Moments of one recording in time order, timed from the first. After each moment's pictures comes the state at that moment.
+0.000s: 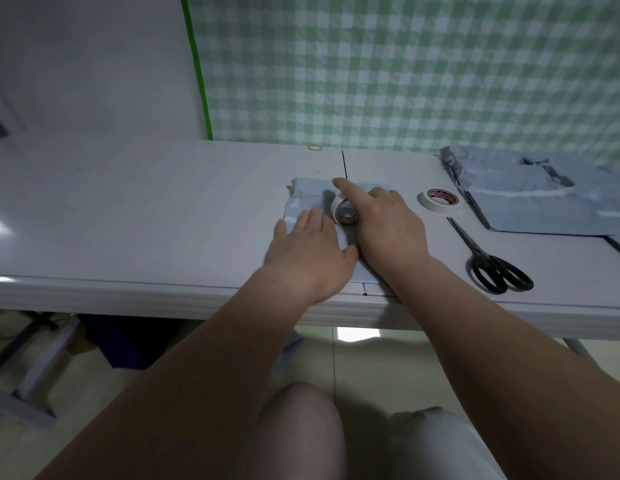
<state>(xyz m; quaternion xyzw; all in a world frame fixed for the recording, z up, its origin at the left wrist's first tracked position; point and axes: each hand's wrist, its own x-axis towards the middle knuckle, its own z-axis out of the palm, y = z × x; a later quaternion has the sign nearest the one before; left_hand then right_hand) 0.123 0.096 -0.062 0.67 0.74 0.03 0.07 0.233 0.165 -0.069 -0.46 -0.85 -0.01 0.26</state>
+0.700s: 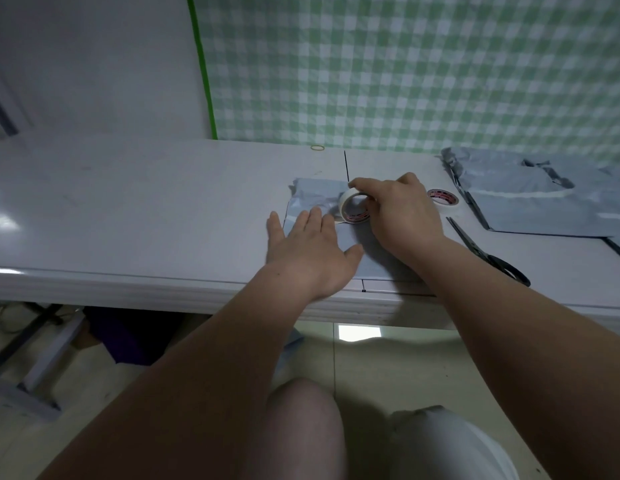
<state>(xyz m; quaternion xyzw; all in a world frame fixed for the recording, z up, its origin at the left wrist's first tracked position) 0.126 0.095 -0.063 0.65 0.76 0.00 0.05 0.249 0.183 -0.056 -0.44 -0.85 -0.01 0.28</state>
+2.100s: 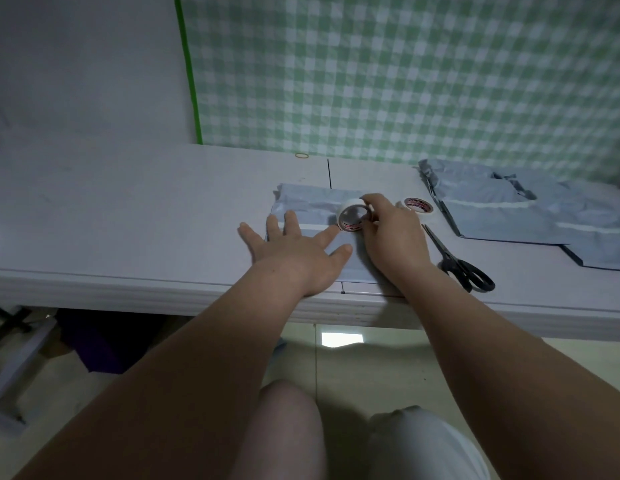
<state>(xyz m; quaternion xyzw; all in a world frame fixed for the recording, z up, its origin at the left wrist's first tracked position) 0.135 0.094 -0.055 0.61 0.79 -0.03 0.08 0.266 0.172 -0.073 -0.51 -0.79 0.06 0.34</state>
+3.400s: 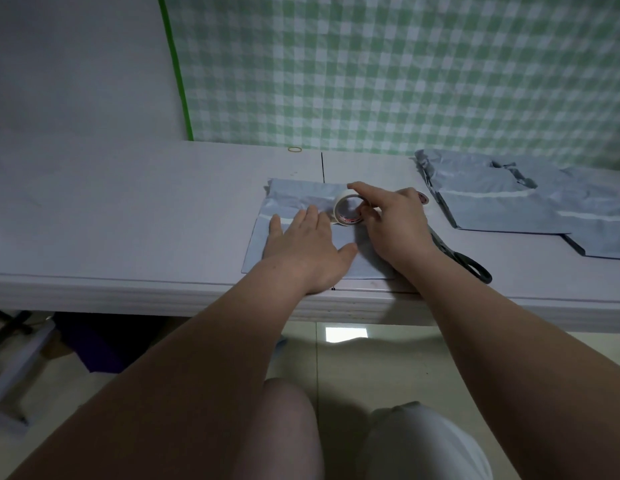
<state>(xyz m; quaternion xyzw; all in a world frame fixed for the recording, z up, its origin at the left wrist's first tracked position) 0.148 0.110 -0.064 0.67 0.74 0.03 0.08 0.279 0.185 -0.069 -0.49 -0.80 0.11 0.34</state>
